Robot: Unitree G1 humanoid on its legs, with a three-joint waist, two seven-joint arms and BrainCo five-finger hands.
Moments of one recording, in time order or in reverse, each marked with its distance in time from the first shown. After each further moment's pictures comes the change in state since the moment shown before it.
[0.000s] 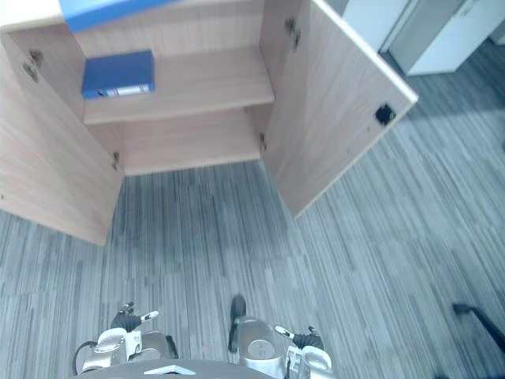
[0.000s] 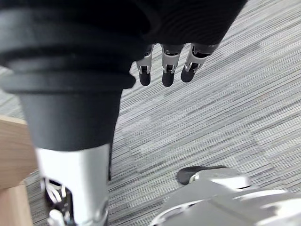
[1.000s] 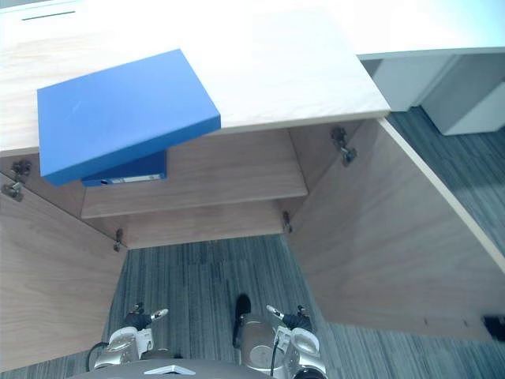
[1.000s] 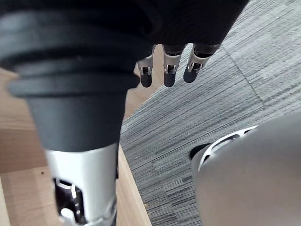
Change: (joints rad) left arm -0.036 -0.058 0.031 0.074 -0.040 -0.006 0.008; right arm -0.056 0.062 -0.031 0.001 0.004 -0.017 -0.010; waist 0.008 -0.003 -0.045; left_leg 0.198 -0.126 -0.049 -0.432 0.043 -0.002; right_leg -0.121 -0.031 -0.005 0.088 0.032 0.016
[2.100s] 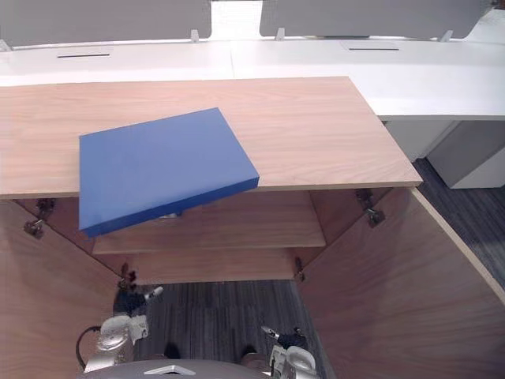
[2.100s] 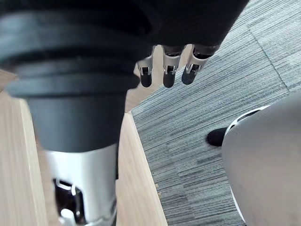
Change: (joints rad) left arm 0.235 0.045 -0.189 -0.595 -0.010 -0.046 0.084; right arm 0.054 -0.003 0.092 0.035 0.009 -0.007 -0.028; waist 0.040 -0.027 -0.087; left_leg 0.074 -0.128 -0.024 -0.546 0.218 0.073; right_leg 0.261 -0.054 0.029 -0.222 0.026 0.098
